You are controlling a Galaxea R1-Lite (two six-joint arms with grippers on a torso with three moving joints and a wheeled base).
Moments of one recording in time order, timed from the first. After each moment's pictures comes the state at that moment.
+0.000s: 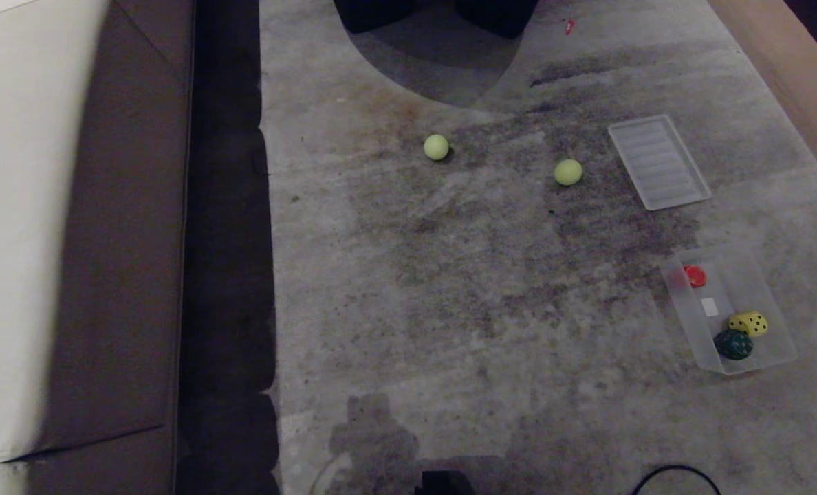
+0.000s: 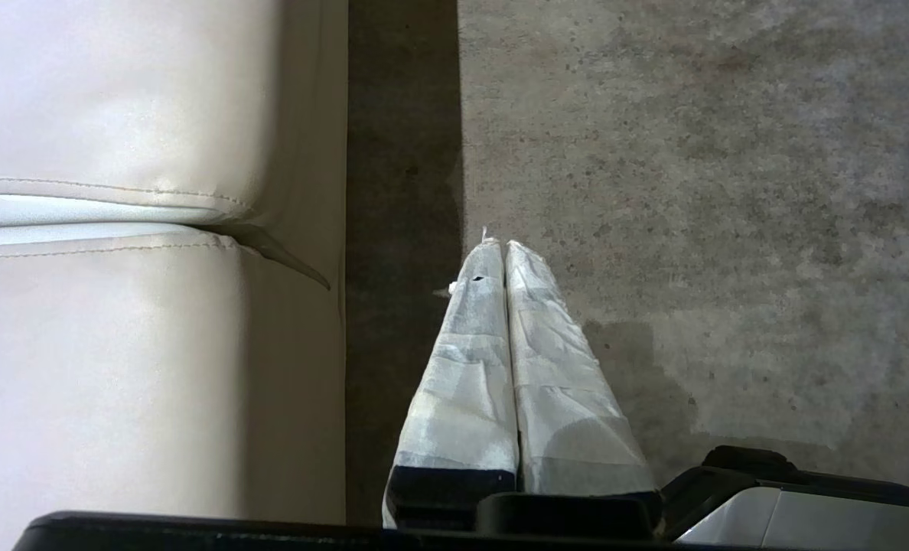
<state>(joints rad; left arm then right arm) 0.00 0.00 0.00 0.00 0.06 -0.08 0.00 0.00 0.00 -0.03 0.00 0.04</state>
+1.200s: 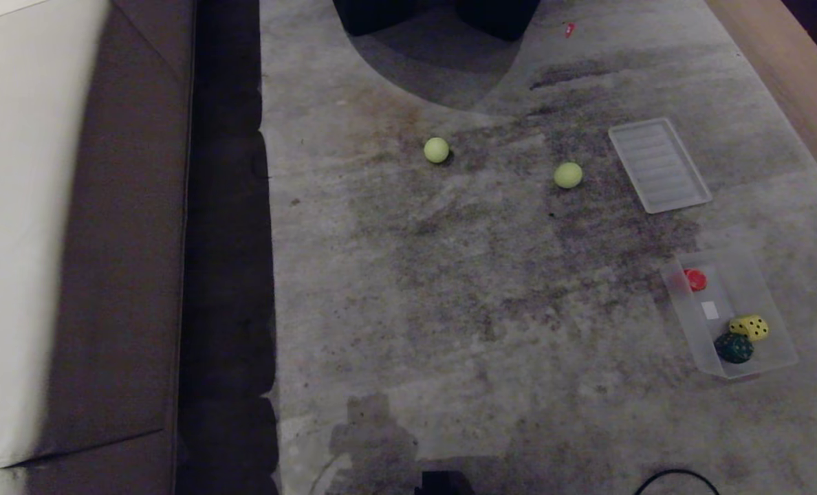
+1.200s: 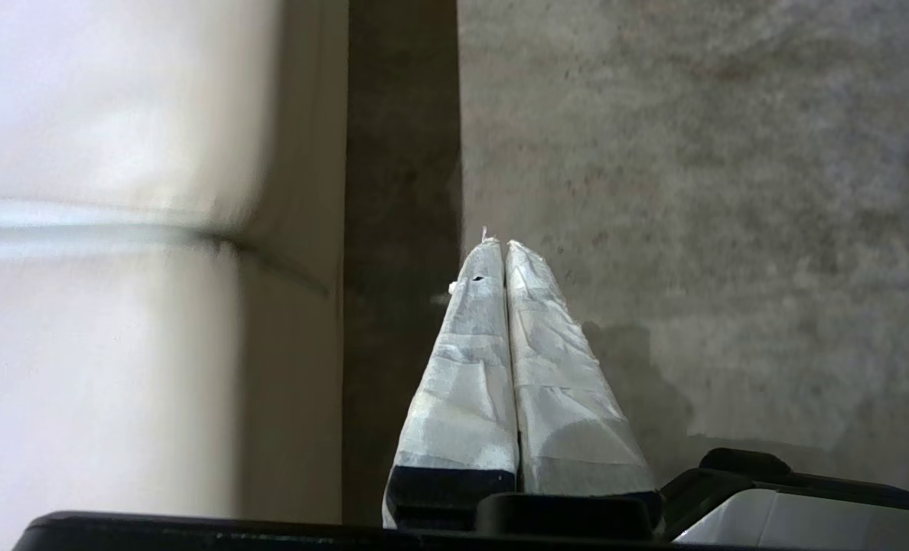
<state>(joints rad) 0.00 0.00 0.00 -0.01 0.06 -0.09 0.00 0.00 0.00 -0.03 0.00 0.04</state>
